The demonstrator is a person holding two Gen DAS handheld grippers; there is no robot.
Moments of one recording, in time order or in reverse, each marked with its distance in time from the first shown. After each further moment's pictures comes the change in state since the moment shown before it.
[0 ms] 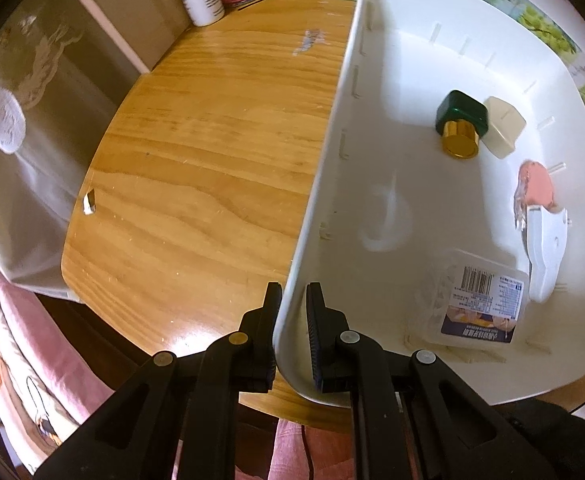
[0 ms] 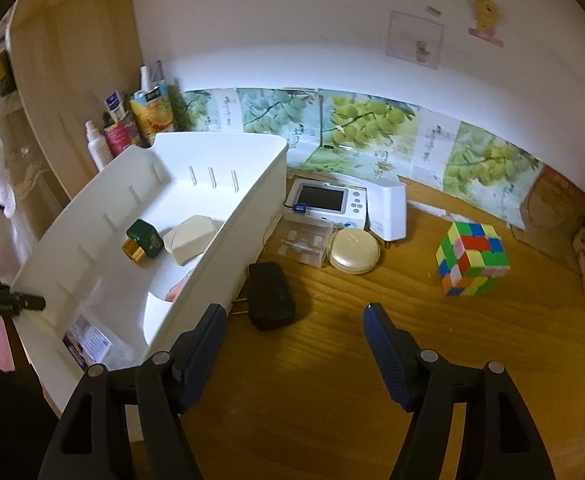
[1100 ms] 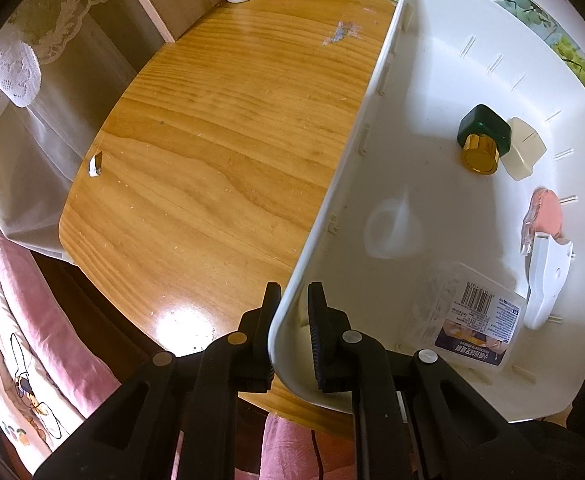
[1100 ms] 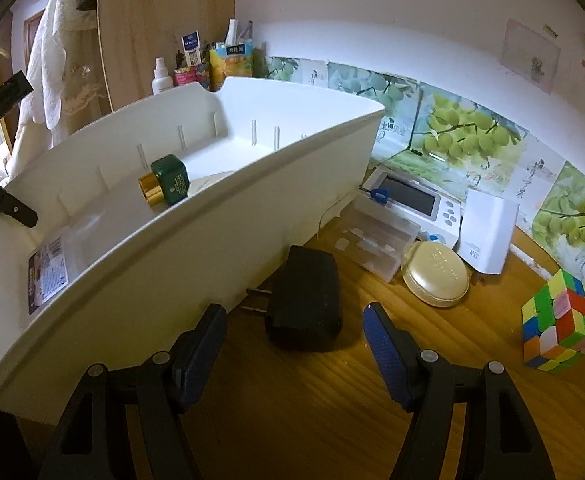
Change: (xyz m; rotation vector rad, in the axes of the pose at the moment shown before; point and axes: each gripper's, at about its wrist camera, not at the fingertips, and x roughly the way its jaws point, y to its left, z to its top) left arm 0.009 0.005 0.004 -0.125 0.042 0.004; right arm 0.072 0.014 -0.020 -0.264 -0.043 0.164
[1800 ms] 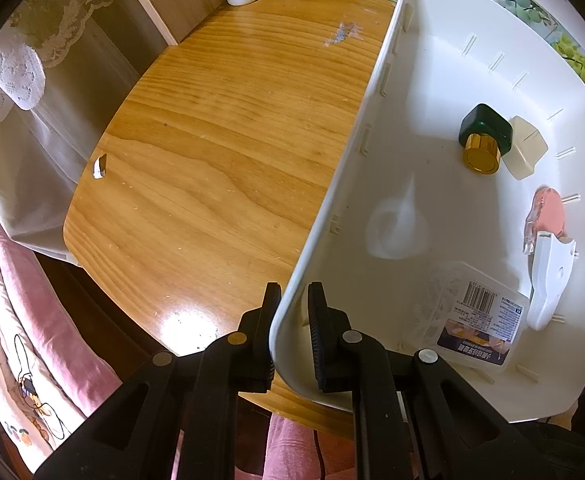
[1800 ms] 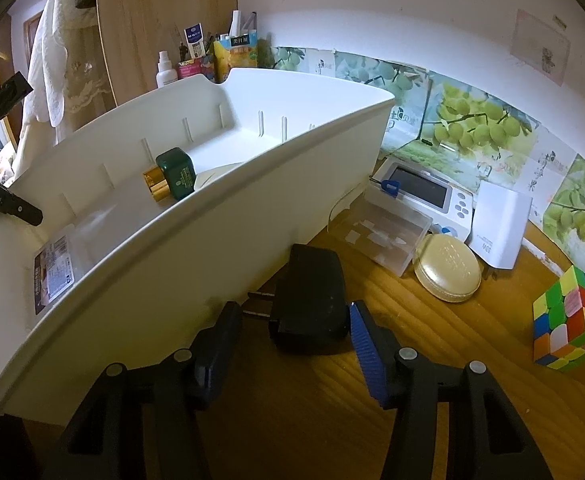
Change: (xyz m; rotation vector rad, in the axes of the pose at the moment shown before) left arm -0.001 -0.004 -0.004 -0.001 -0.012 0.019; right arm 0.004 0.000 0.002 0.007 0.032 0.037
